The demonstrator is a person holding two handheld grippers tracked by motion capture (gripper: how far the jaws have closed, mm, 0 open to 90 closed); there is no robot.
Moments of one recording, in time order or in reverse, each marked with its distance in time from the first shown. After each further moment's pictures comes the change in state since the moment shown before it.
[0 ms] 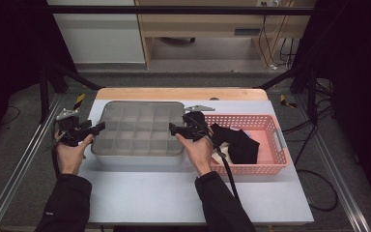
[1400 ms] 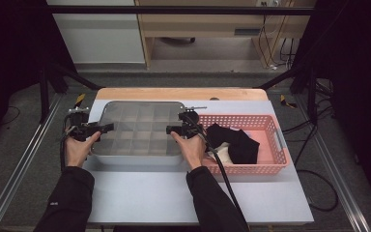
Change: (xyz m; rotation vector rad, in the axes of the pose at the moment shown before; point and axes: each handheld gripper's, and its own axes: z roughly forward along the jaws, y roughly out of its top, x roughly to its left) left arm 0.011 -0.001 0.040 0.139 -0.085 -0.056; right arm -0.007 -0.006 0.045 0.155 -0.069 0.144
